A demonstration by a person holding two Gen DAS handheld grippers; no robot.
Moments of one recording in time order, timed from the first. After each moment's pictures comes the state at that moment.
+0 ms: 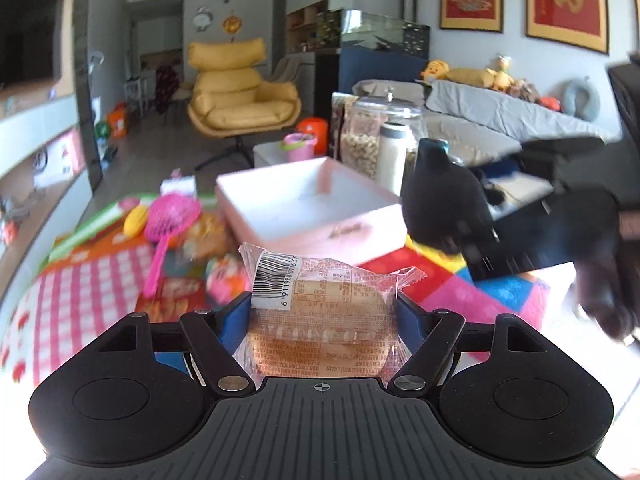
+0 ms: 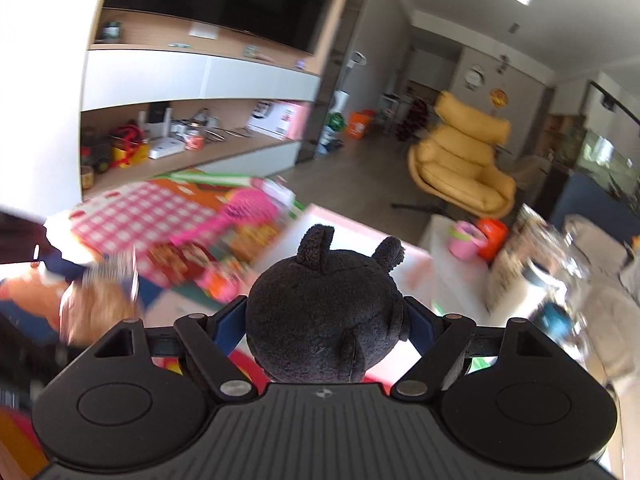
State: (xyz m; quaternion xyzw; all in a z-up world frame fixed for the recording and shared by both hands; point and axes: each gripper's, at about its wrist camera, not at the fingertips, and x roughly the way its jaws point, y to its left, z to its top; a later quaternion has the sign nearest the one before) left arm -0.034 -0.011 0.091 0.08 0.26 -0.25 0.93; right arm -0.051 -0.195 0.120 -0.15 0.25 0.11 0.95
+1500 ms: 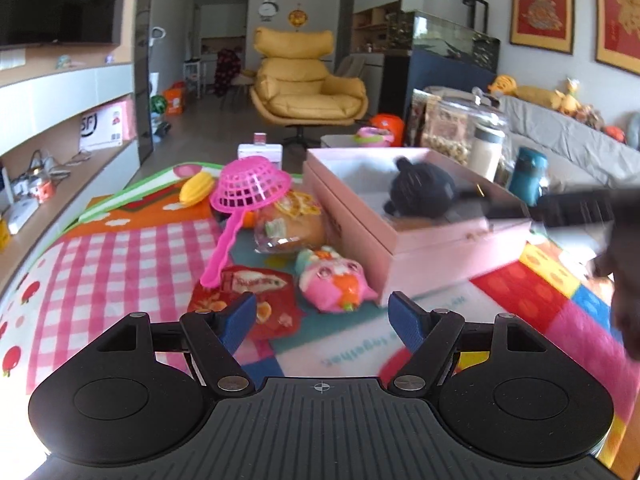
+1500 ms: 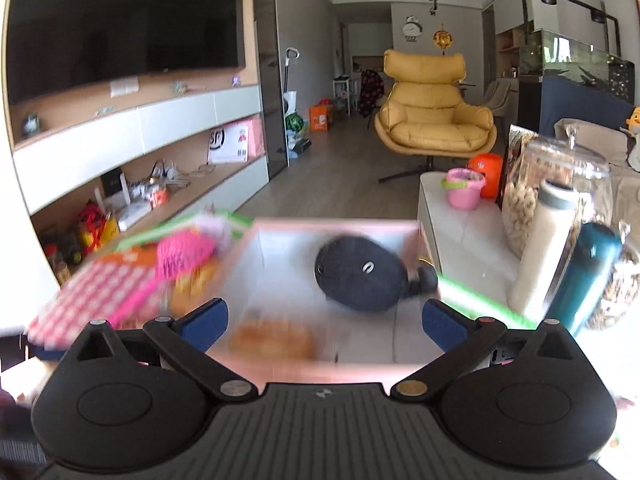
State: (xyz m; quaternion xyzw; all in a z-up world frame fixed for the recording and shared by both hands) left arm 0.049 0.037 0.035 0.00 0.27 -0.17 0.95; right arm 0.057 -0.215 0.062 0.00 0.27 0.09 0.96
